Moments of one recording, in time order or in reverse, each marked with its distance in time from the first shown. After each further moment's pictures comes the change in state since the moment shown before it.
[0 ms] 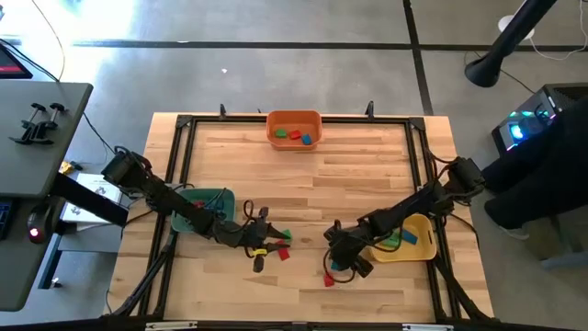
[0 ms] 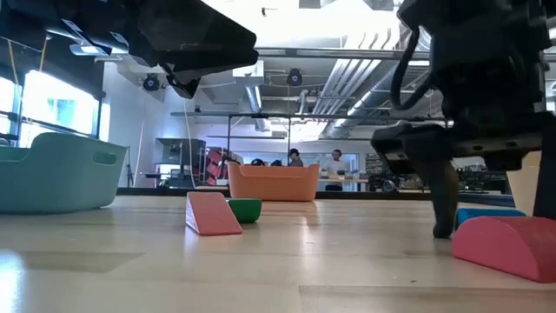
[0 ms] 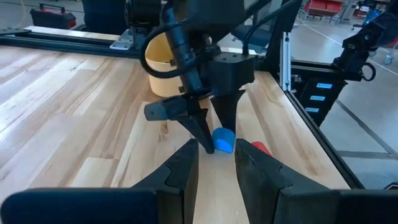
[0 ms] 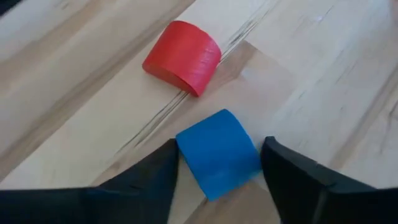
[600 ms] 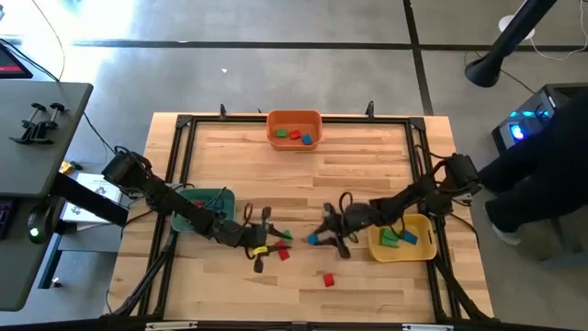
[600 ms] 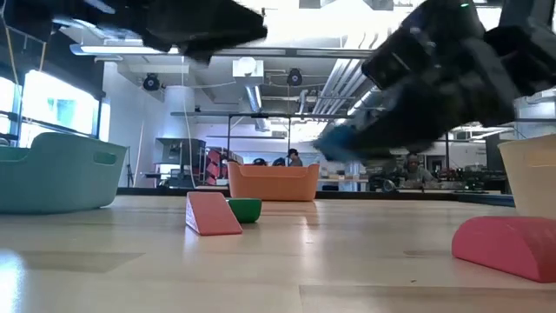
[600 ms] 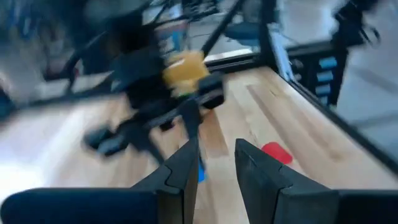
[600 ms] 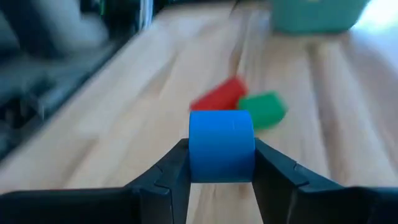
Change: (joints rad) left arm 0.000 0.001 0.026 0.022 0.018 0.316; right arm -0.170 0.008 -0.247 0.860 0.133 0.393
